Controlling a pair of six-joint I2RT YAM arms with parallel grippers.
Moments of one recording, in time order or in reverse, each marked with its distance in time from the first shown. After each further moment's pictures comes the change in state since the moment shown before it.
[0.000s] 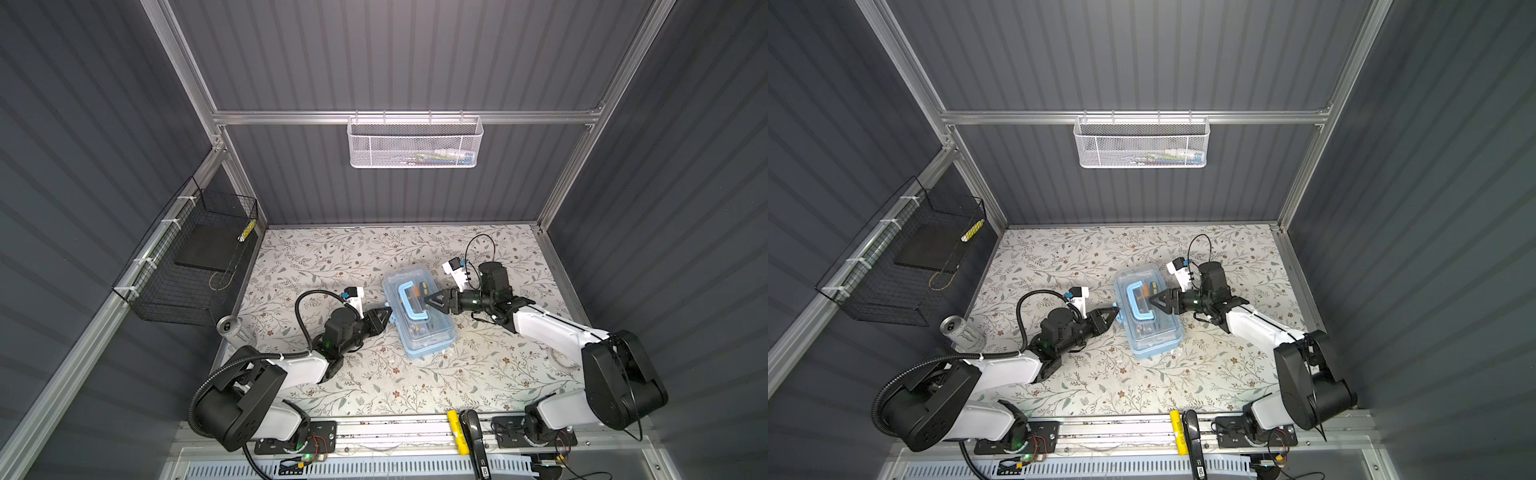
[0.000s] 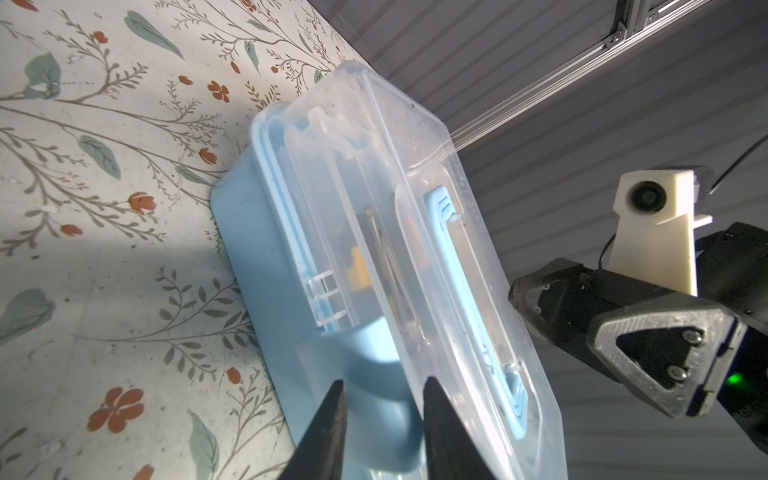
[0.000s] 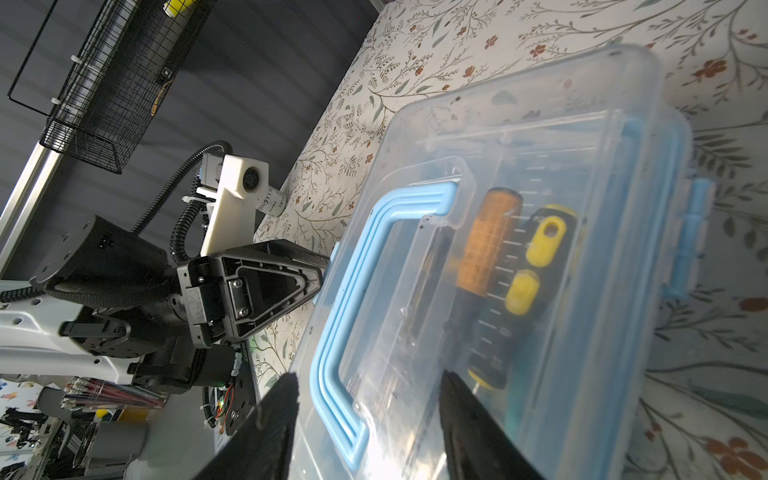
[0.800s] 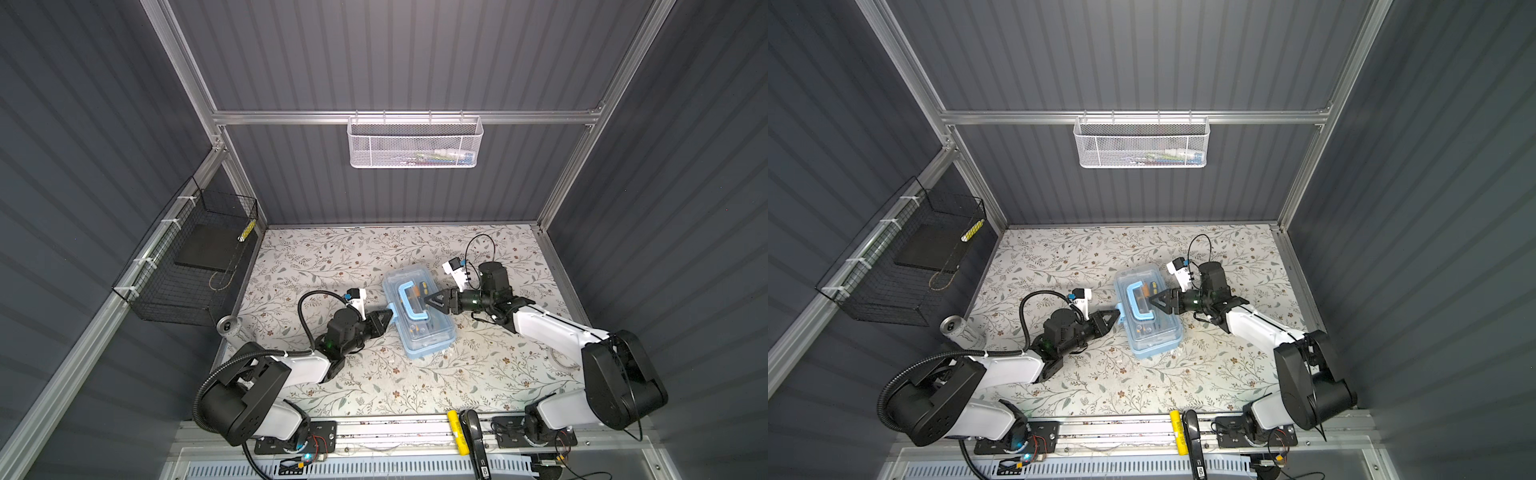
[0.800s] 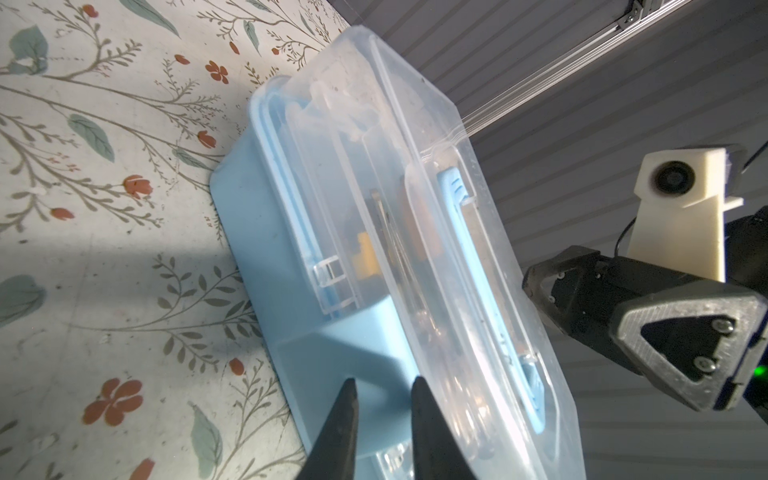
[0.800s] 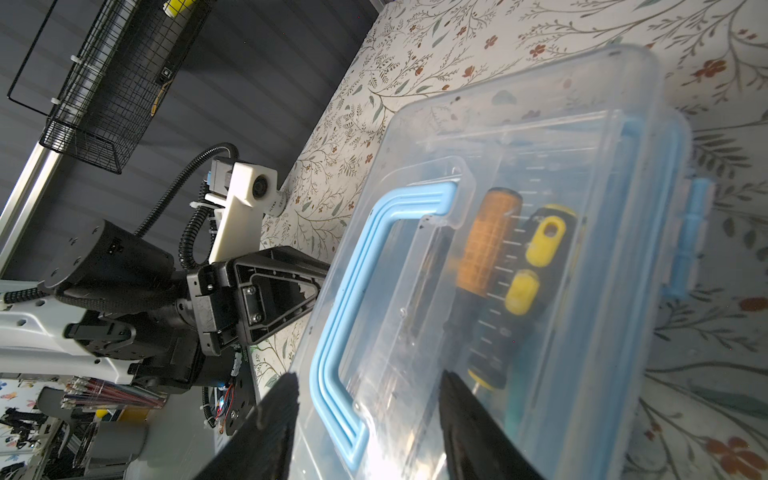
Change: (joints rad) left arm -0.015 0.033 0.001 0.007 -0.001 0.011; right arm 0.000 0.000 0.000 0.000 0.000 0.000
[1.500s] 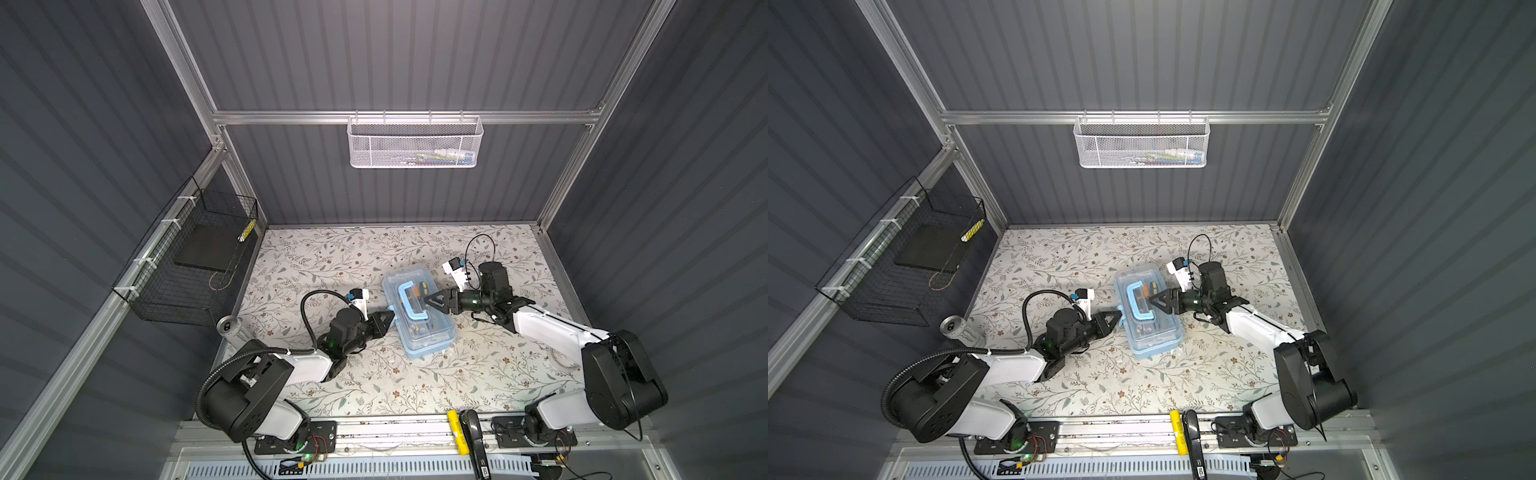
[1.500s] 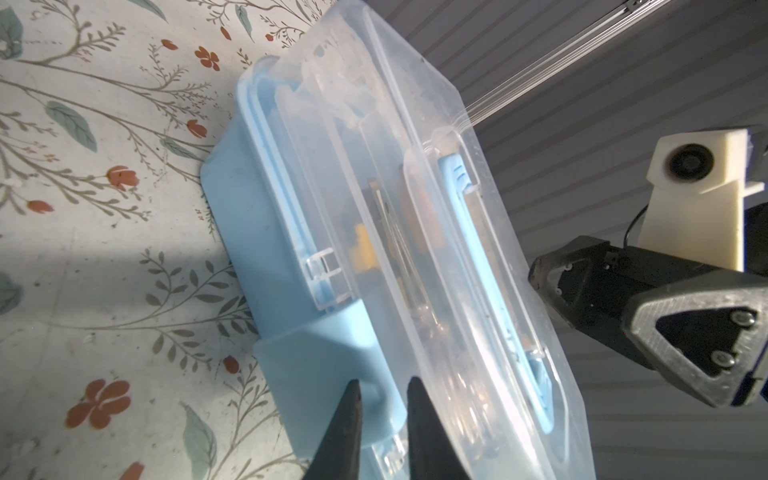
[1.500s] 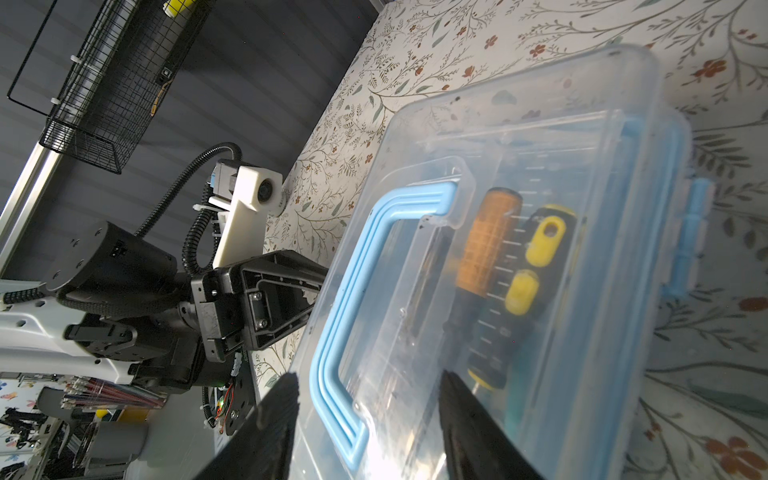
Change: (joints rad) left arm -0.013 0.020 0.015 -0.007 0.001 0.011; right arm 0.000 0.000 0.000 0.000 0.000 0.000
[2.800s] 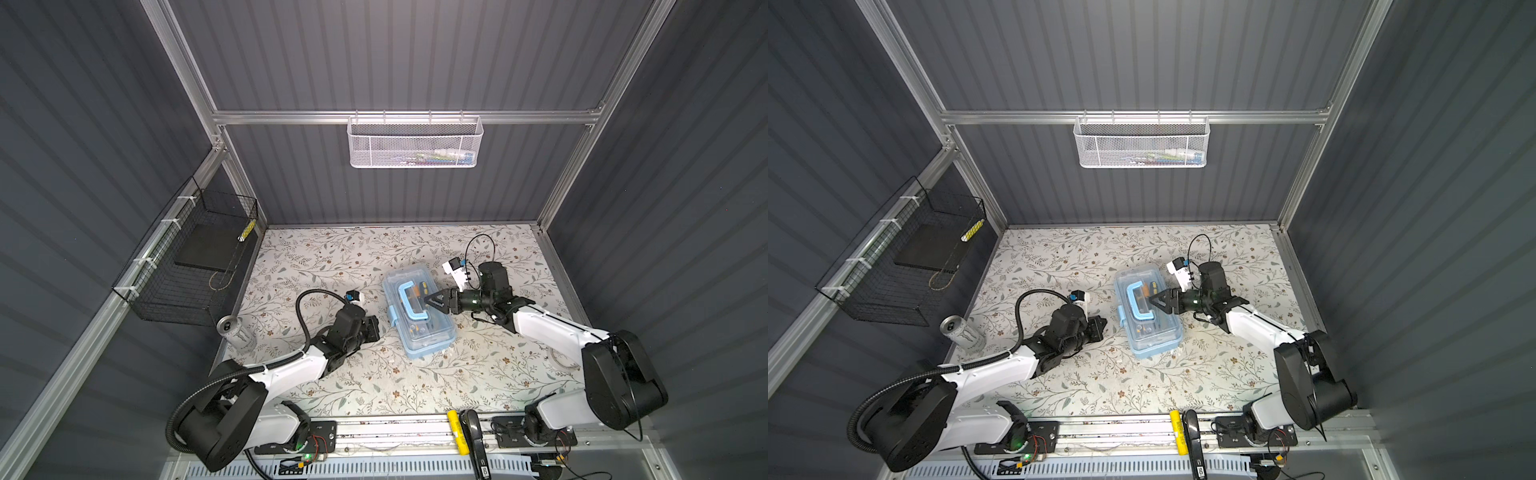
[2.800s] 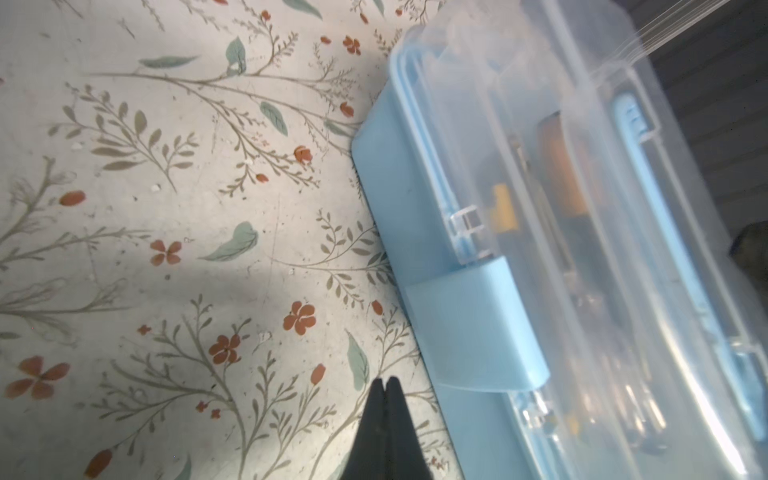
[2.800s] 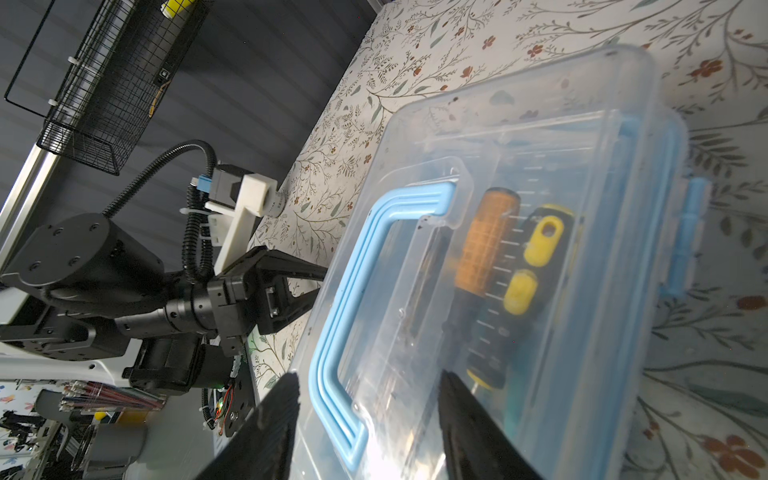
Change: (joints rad) left arm -0.017 -0.140 0.103 -0.576 -0.206 0.182; right arm 0.000 -0.002 0.000 -0.001 0.008 0.000
